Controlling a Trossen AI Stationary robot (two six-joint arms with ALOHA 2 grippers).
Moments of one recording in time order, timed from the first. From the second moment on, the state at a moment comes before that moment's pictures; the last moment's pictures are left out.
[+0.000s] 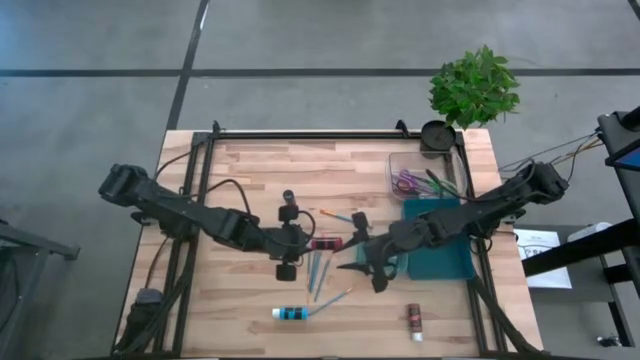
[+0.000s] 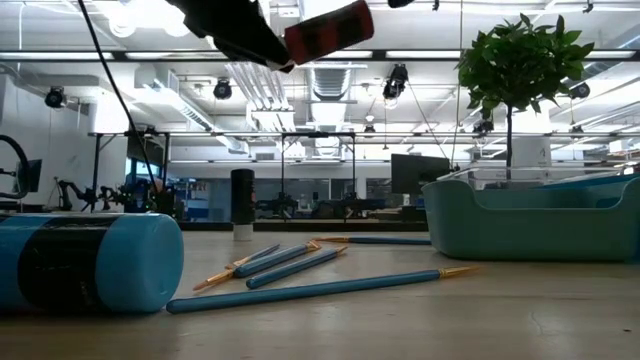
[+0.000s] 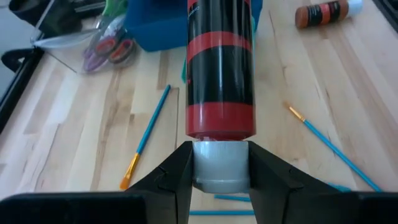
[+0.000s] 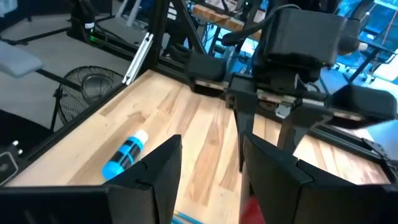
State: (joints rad) left arm -0.32 1.49 1.05 -0.29 -0.35 -0.05; right arm 0.35 1.43 0.91 0.25 0.12 -0.21
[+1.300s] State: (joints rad) left arm -0.33 1.40 1.02 -0.22 -0.34 -0.03; right arm 0.34 1.37 0.88 0.26 0.04 -0.18
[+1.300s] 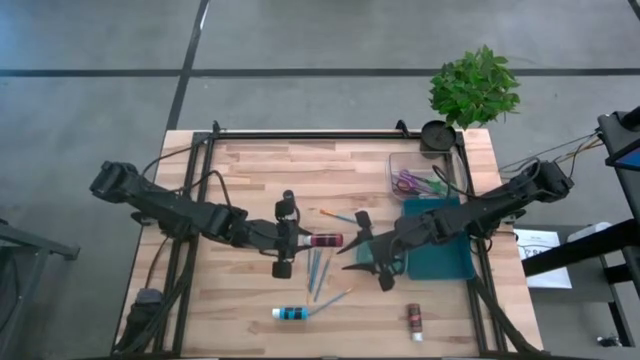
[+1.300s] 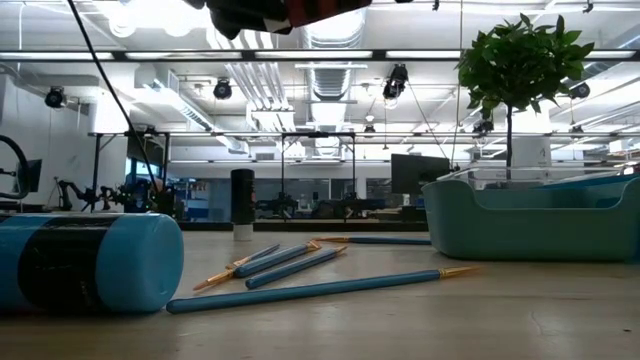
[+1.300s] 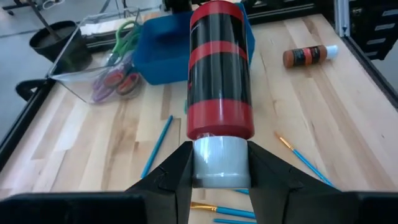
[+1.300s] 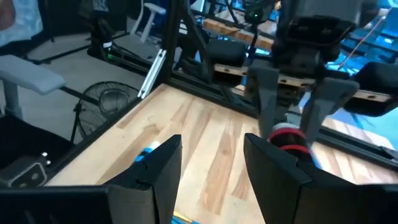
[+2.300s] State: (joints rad) left arm -0.33 1.40 1.01 -0.17 -0.26 -0.03; right arm 0.36 1.37 0.89 0.27 0.21 -0.34
